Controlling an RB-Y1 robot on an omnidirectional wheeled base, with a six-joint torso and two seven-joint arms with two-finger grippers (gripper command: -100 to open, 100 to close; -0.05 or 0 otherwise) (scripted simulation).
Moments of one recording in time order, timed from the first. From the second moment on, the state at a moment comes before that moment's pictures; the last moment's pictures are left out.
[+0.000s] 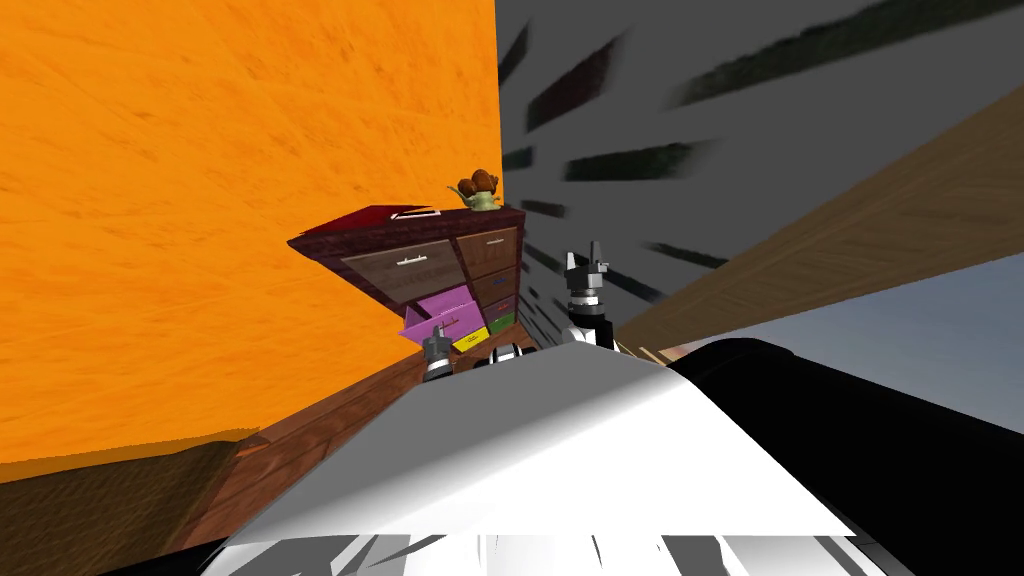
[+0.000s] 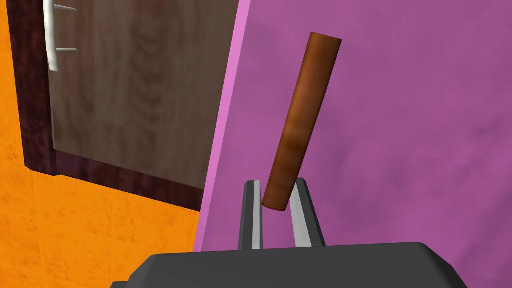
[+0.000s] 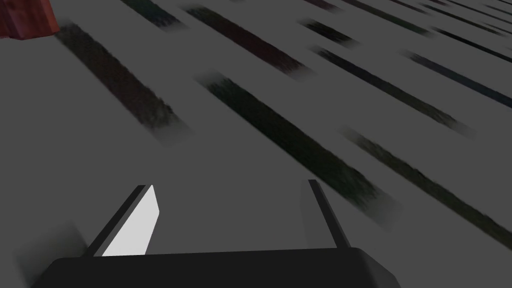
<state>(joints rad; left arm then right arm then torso) 0.61 -0.03 -0.07 -1.74 0.04 -0.53 0.25 0.53 -0.04 0.05 -2.40 -0.12 -0.45 -0.05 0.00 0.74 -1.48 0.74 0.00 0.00</state>
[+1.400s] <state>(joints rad) 0.80 -0.02 -0.10 -2.03 0.03 -0.39 0.27 0.53 -0.04 0.05 -2.40 -0.12 -0.45 -0.05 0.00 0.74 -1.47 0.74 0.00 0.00</state>
